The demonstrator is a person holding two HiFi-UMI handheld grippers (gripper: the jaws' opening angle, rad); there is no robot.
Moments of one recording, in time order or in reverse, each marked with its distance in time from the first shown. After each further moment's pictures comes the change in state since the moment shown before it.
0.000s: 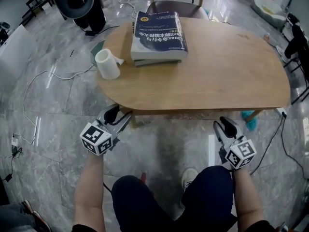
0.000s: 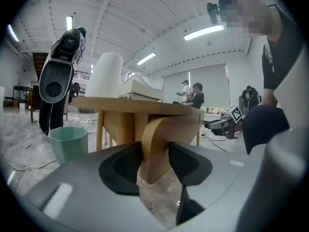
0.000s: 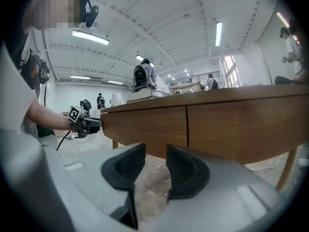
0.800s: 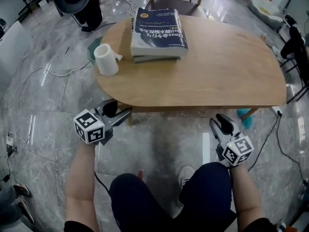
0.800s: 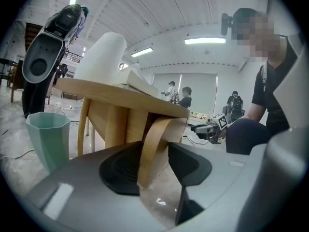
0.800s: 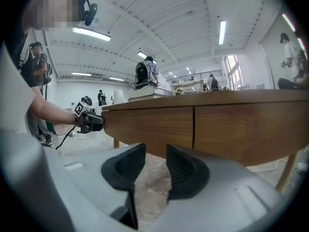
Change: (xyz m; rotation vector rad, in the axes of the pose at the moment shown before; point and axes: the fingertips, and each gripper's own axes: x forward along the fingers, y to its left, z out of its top) left arm 0.011 -0.004 -0.001 -0.099 0.054 -0.224; right arm 0.007 0.010 0.000 -0.027 0.038 0.009
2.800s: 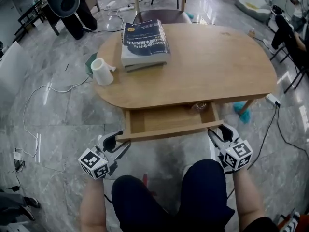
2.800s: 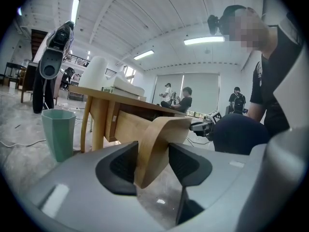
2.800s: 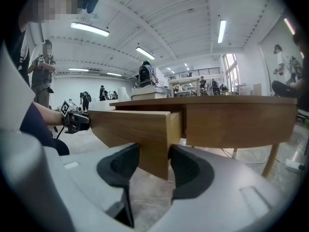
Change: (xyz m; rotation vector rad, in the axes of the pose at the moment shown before) left arm -0.057 -0.099 -0.033 -0.013 -0.026 0.067; right arm -0.069 0.016 -0.021 -0.002 0.069 -0.040
